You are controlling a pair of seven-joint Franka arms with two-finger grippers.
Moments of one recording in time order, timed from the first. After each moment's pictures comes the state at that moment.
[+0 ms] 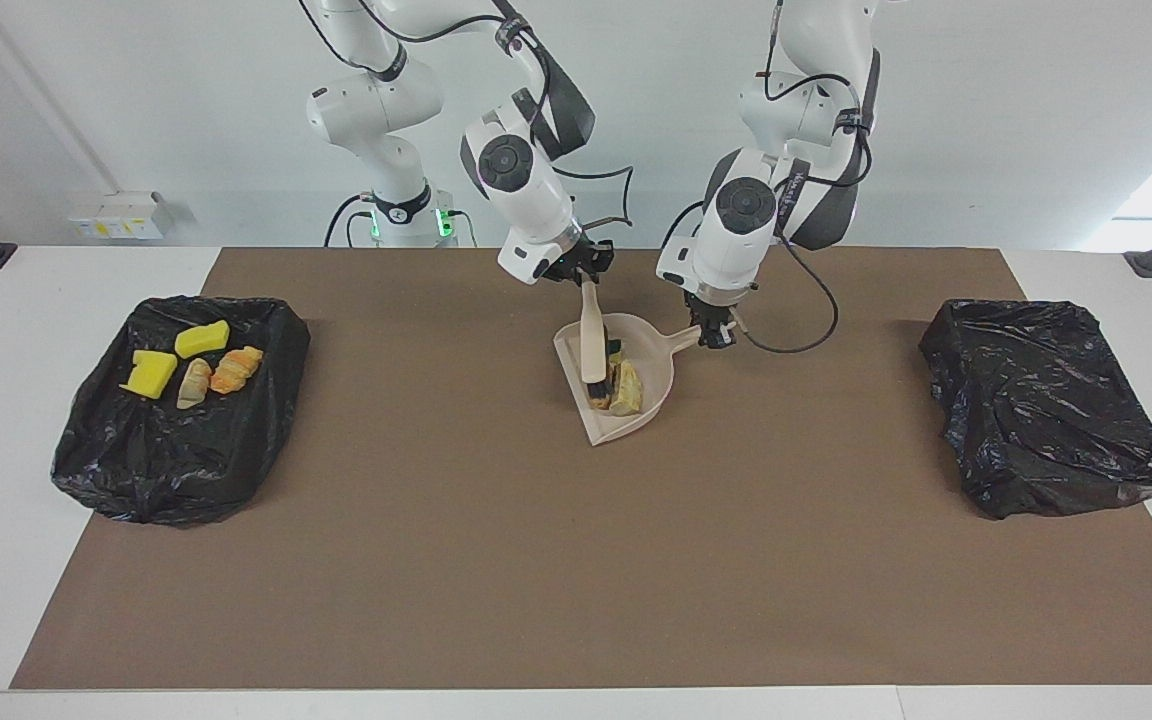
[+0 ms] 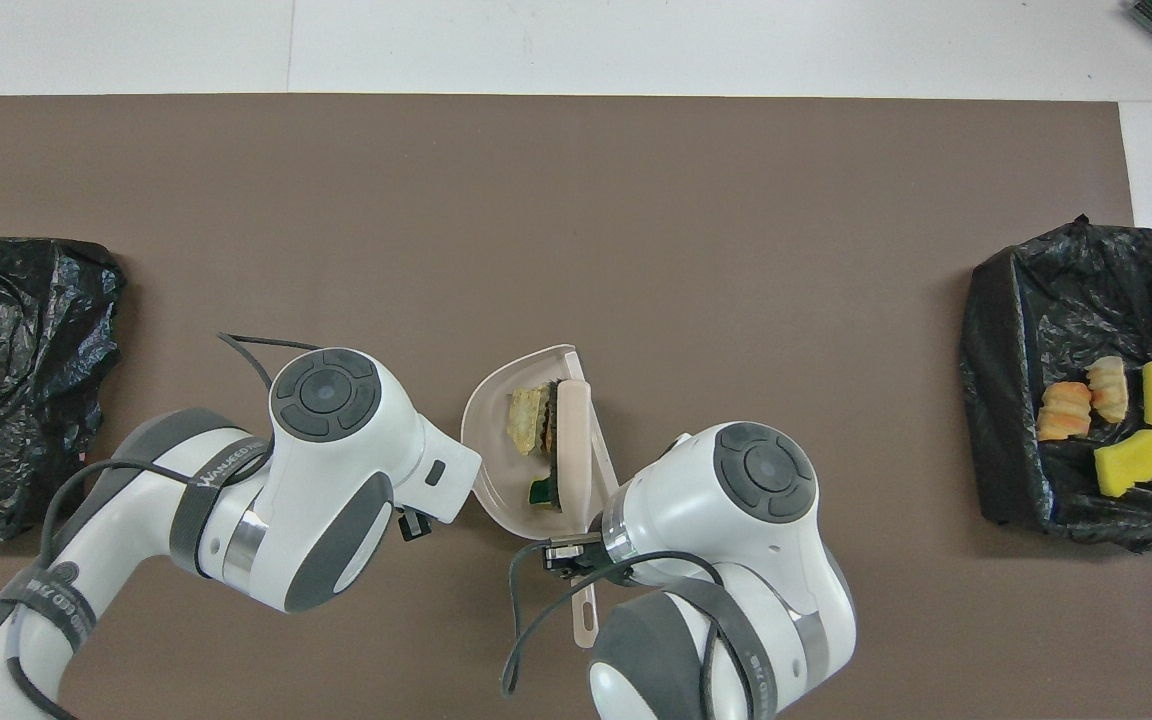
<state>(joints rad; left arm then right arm) -0.46 0.05 -0.08 -2.17 -0.06 2.02 0.77 0.48 0.00 0.16 -2.18 0.51 2.07 0.34</state>
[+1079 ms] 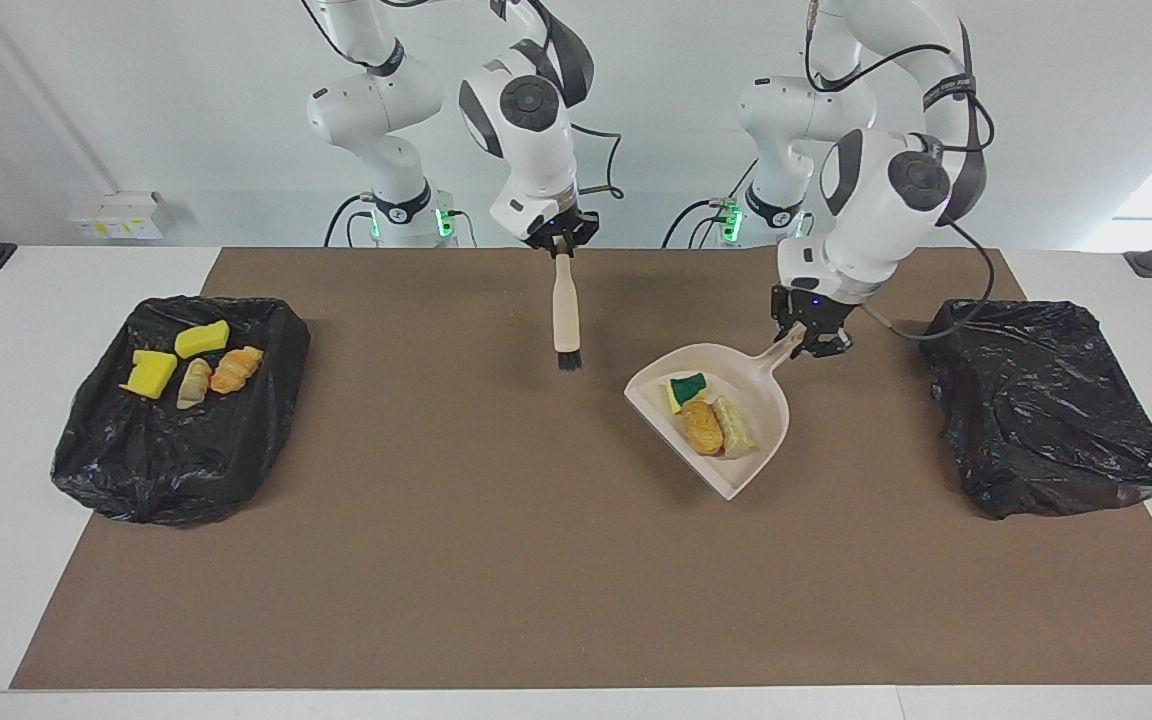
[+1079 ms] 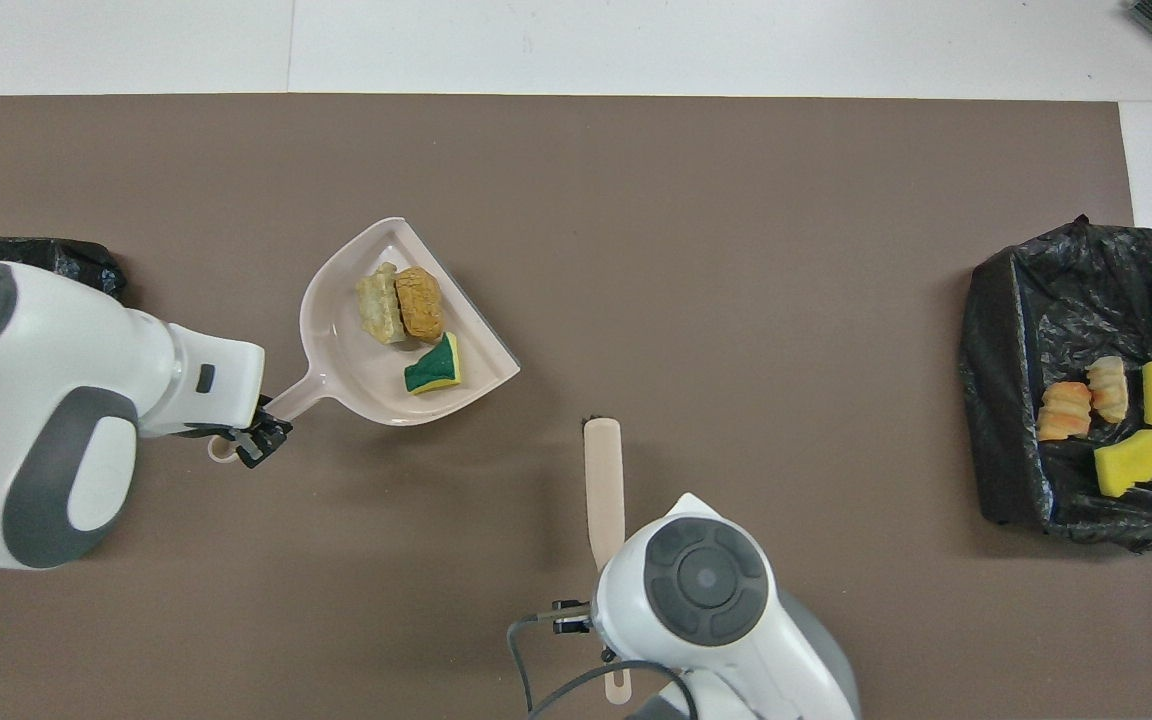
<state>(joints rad) -0.13 -0.07 -0.06 -2.10 -0.15 1.96 0.79 0.60 -0.12 0.16 -2.24 0.27 1.98 0.59</state>
